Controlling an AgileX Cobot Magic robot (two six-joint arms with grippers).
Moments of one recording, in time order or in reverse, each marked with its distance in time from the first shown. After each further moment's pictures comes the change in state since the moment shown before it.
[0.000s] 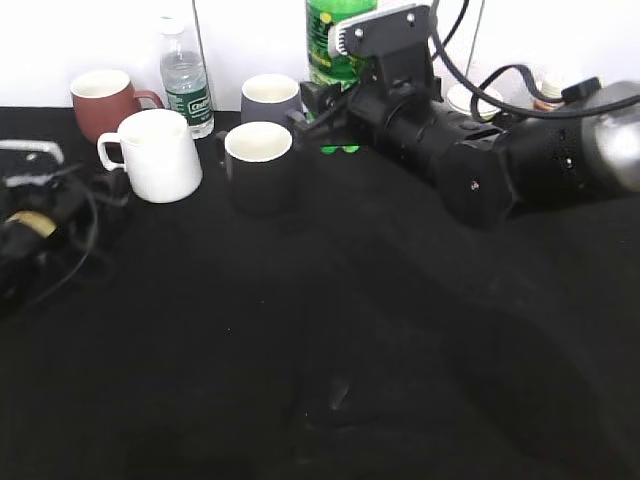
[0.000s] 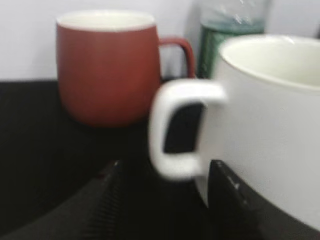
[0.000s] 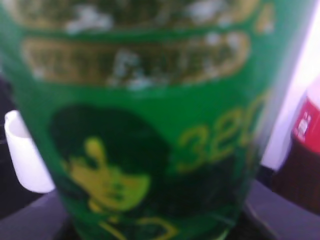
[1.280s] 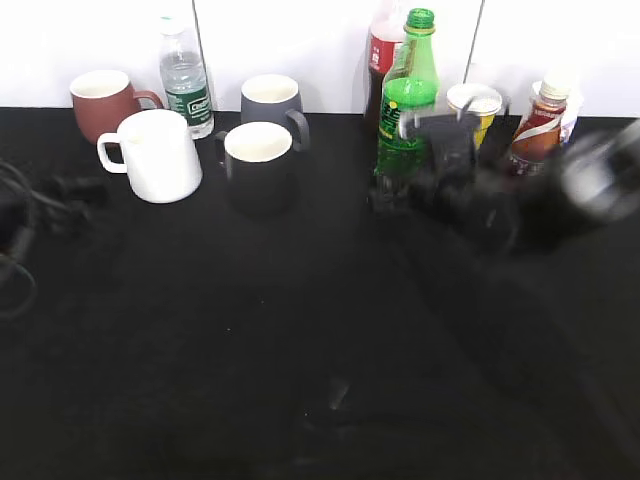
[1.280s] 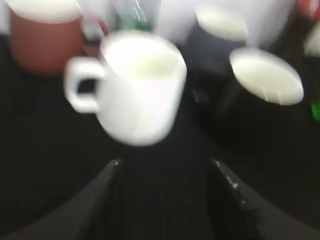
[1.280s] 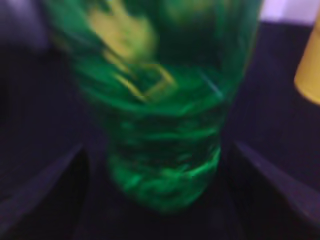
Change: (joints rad) left arm -0.041 -0.684 0.419 0.309 0.499 -0.375; right arm -0.161 0.206 0.000 0.121 0.140 0.018
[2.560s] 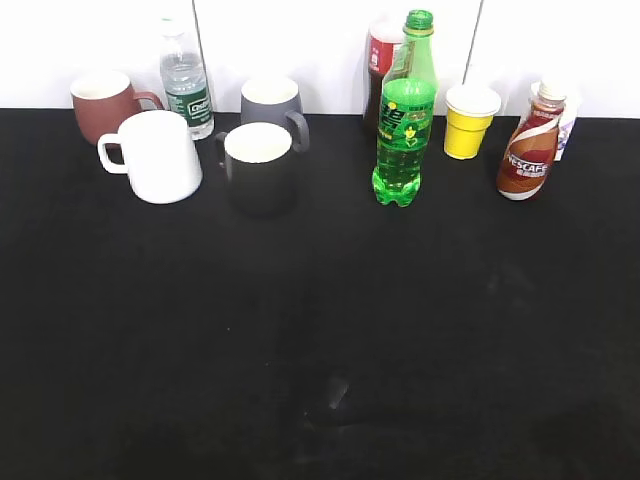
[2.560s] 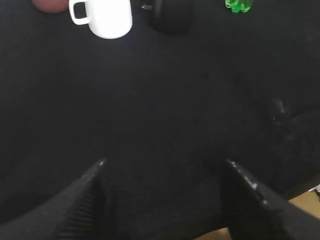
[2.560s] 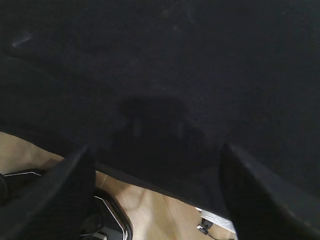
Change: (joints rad) left arm -0.332 -1.494 -0.071 -0.448 1.769 0.390; right arm 0.000 -1.895 0.542 -0.308 1.669 0.149
